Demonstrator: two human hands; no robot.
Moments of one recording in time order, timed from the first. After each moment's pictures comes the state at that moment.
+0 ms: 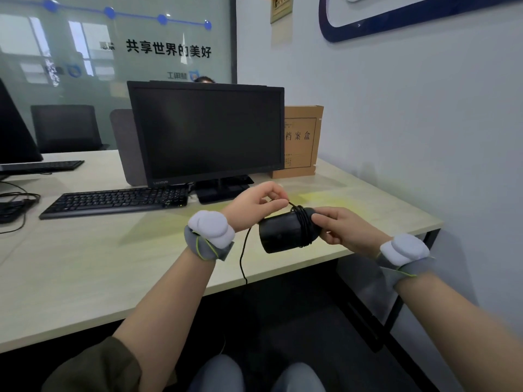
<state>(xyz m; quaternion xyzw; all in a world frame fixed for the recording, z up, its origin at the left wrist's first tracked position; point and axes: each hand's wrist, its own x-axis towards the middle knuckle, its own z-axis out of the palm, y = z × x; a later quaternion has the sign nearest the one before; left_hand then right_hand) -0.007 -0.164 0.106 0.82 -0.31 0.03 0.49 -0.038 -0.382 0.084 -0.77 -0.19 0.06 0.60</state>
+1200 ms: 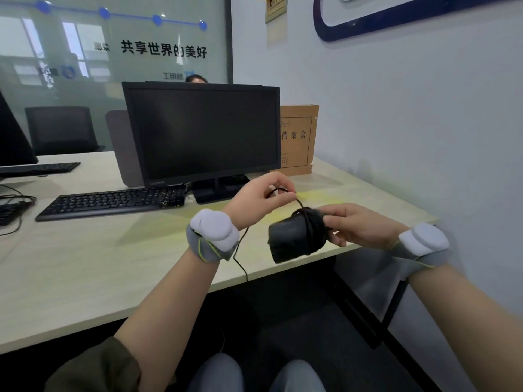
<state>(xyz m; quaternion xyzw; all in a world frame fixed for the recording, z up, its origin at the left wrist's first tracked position) -0.026 -0.174 0.122 0.79 -0.35 0.06 0.50 -0.047 -0.406 0.100 -0.75 -0.25 0.17 0.59</state>
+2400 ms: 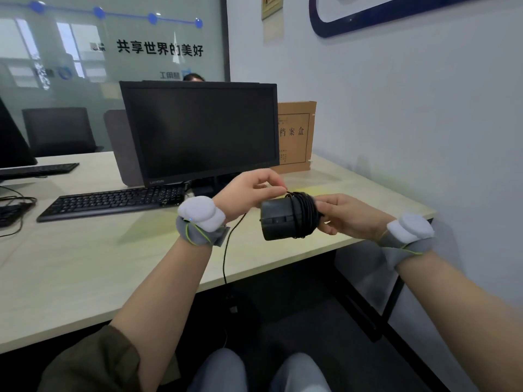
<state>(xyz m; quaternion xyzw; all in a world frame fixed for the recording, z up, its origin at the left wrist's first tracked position) -0.019 -0.162 0.125 0.76 -0.35 -0.02 0.55 -0.042 -0.393 0.096 -0.72 -0.24 0.15 0.63</state>
